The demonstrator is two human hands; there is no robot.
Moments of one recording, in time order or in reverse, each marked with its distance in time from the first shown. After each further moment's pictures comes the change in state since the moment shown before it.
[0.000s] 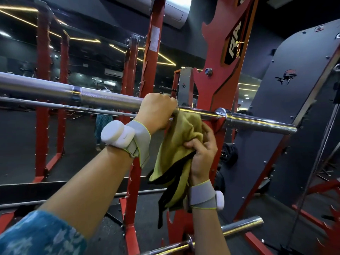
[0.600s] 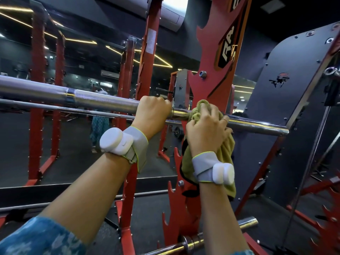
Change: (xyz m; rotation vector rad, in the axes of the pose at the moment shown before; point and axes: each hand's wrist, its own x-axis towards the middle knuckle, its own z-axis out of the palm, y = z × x) left_hand 0.000 0.005 0.006 0.025 0.041 -0.102; right_hand 0.043 -0.035 0.014 -1.651 0.055 -0.322
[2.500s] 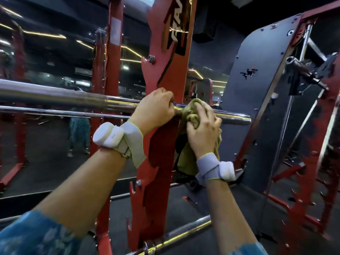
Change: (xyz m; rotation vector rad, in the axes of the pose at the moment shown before) left_hand 0.068 0.127 0.008 -0.777 0.102 0.012; right_hand 0.050 0.151 0.021 0.233 0.101 -0.080
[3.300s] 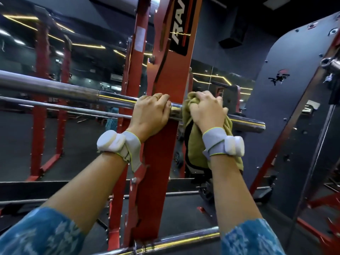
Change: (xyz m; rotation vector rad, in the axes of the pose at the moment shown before) left_hand -0.014 0.004 0.034 0.347 0.304 0.003; right_hand 0.066 0.002 -0.024 -0.092 -0.245 -0.112
